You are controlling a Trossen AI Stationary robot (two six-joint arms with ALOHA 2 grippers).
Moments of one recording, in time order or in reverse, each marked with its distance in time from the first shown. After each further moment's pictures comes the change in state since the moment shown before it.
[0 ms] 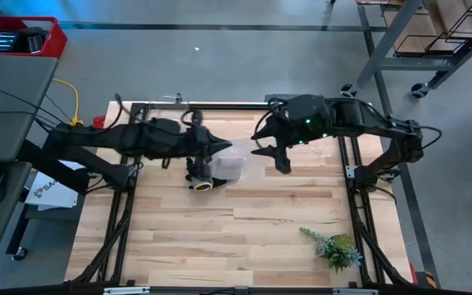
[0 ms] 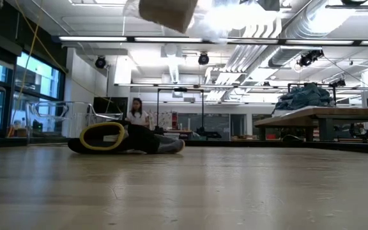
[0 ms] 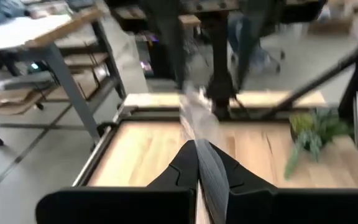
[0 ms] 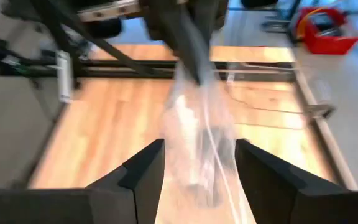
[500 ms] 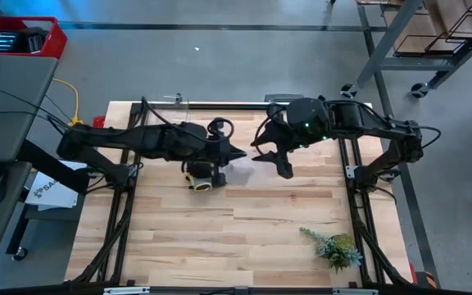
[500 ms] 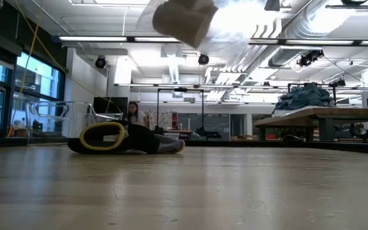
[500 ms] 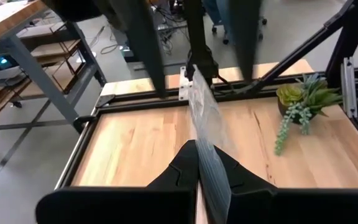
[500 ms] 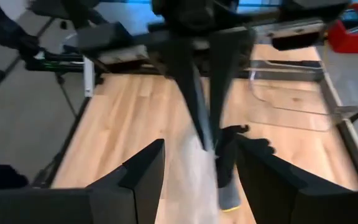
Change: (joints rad) left arm 0.009 0.177 0.143 -0.085 0.092 0.067; right arm 0.026 0.006 0.000 -0.010 -0.055 0.000
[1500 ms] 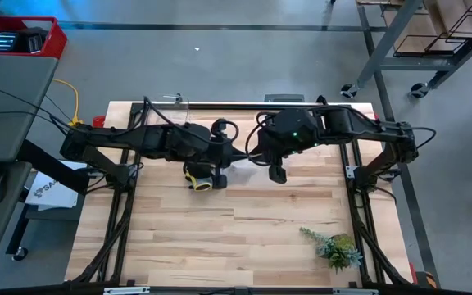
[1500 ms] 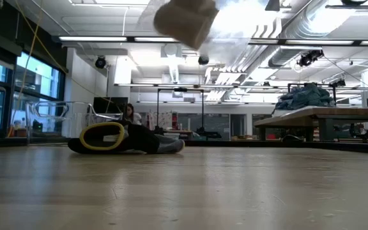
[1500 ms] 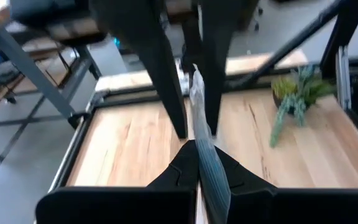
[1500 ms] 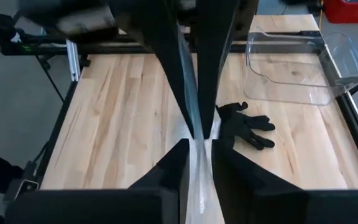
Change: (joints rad) left arm -0.007 0.035 0.065 -0.068 0.004 0.001; right arm 0.022 0.052 0.000 -0.047 0.063 0.054
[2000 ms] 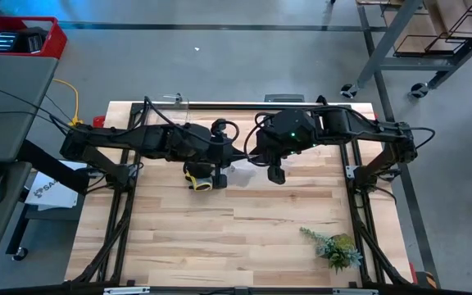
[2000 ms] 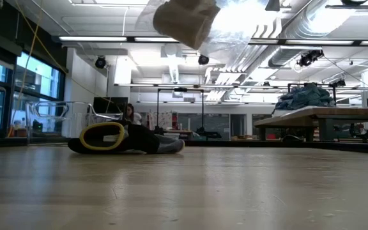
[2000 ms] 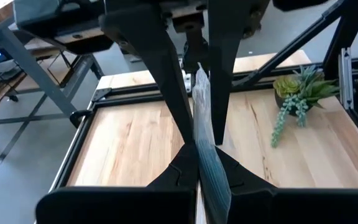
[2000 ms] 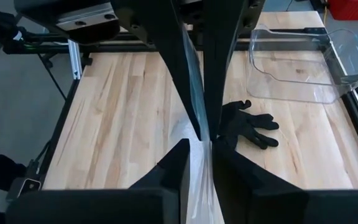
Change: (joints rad) left arm 0.000 0.000 -0.001 -0.005 -0.009 -0.007; right arm 0.000 0.007 0.000 0.003 -0.014 0.004
